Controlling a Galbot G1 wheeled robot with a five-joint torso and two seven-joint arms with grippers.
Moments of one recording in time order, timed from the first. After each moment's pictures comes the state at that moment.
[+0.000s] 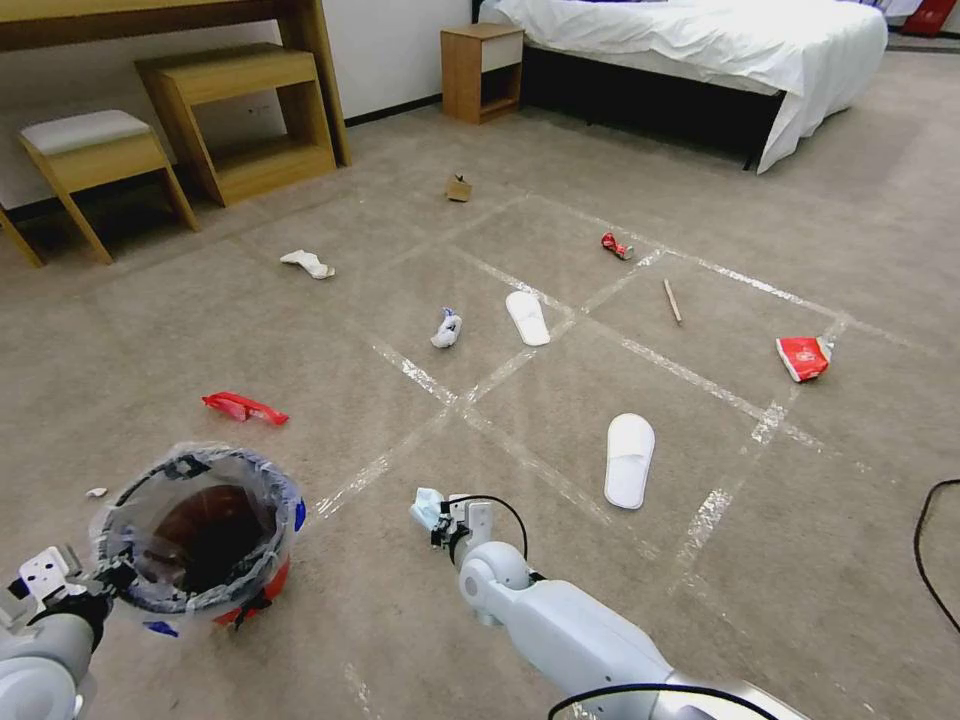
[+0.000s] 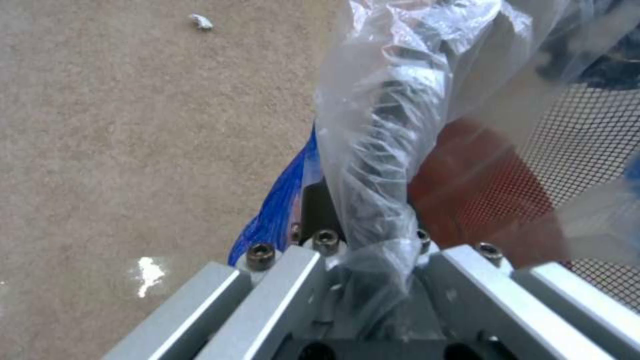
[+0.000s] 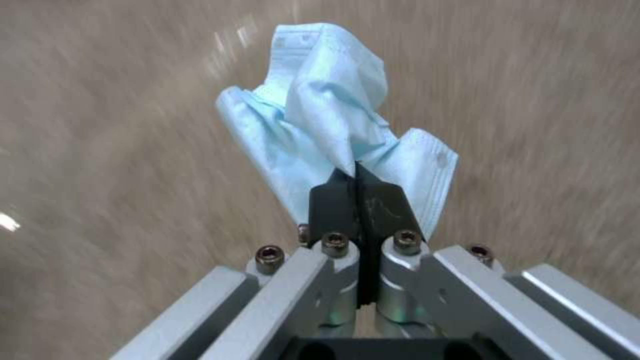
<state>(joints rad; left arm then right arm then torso) 1.67 -1.16 -1.03 -2.06 -1.07 0.50 -0.44 -0.72 1.38 -0.41 1.26 0.96 -0.21 0.46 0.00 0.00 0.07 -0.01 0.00</state>
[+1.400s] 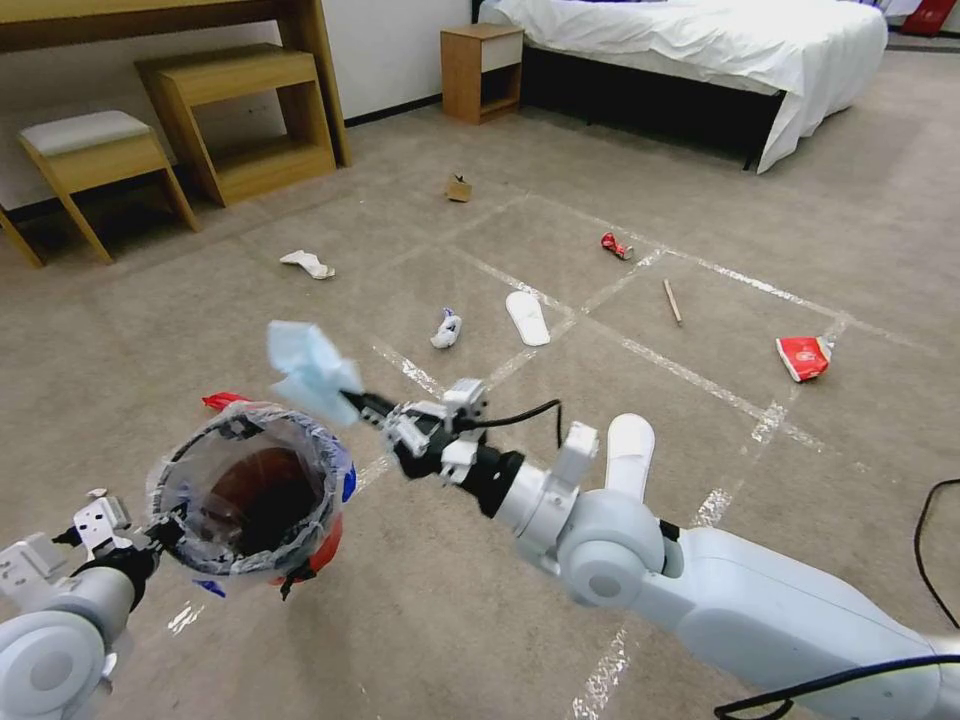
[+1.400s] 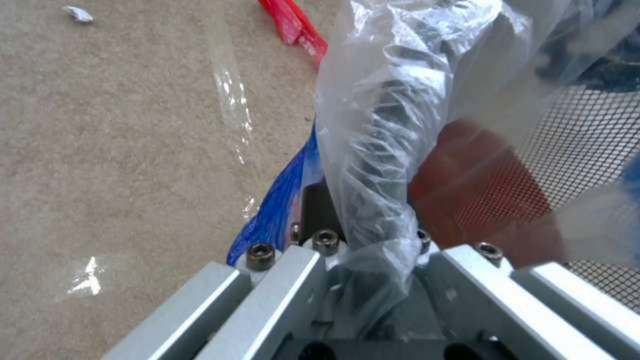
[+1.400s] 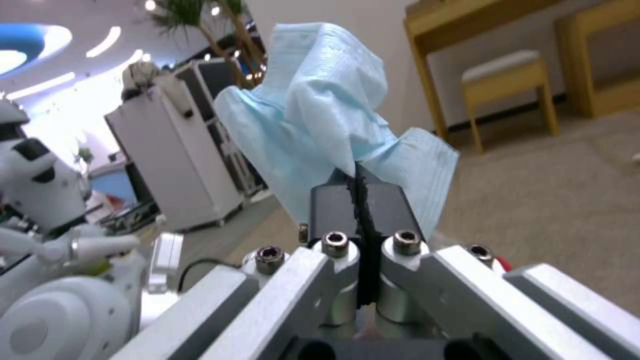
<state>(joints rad) 1.59 -1.14 -0.96 -2.17 -1.17 0.59 -0.50 -0.43 0.89 -0.66 2.11 1.15 0.09 0.06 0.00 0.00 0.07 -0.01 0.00</state>
